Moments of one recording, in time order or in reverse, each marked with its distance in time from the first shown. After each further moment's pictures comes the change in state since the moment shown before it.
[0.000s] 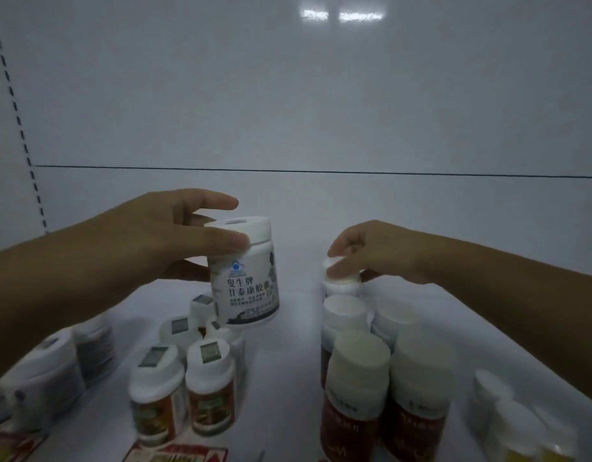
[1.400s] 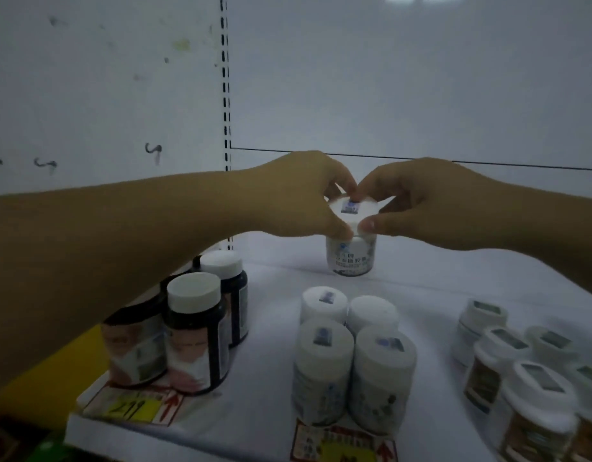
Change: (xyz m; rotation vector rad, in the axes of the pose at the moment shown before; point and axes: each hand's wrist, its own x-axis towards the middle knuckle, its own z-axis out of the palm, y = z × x) left_hand -0.017 -0.073 -0.225 0.796 -0.033 0.140; right_hand 0.066 -0.243 0.214 -0.508 0.135 -0.401
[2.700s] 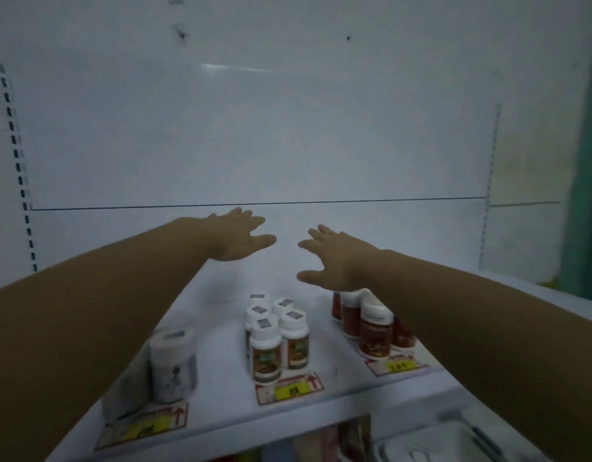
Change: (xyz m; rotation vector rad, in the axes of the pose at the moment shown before) left_hand 0.048 0.150 0.063 0.323 -0.170 0.145; right_hand -0.184 0.097 -0.059 -0.592 -0.060 0.407
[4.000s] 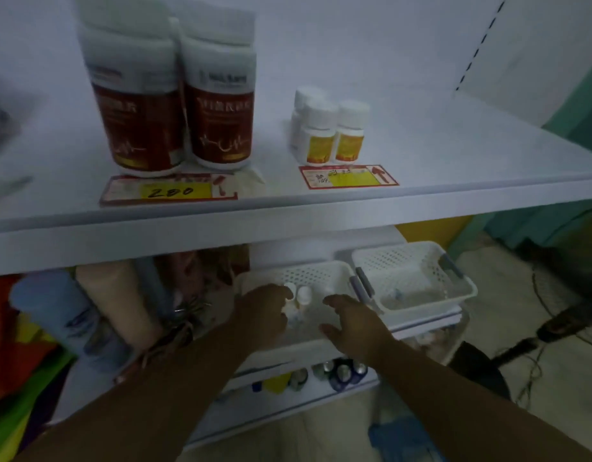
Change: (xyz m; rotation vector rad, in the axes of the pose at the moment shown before) left_hand 0.029 0.322 0.445 -0.741 -0.392 -0.095; right_hand -0.242 0.205 0.375 0.513 -0.427 0.324
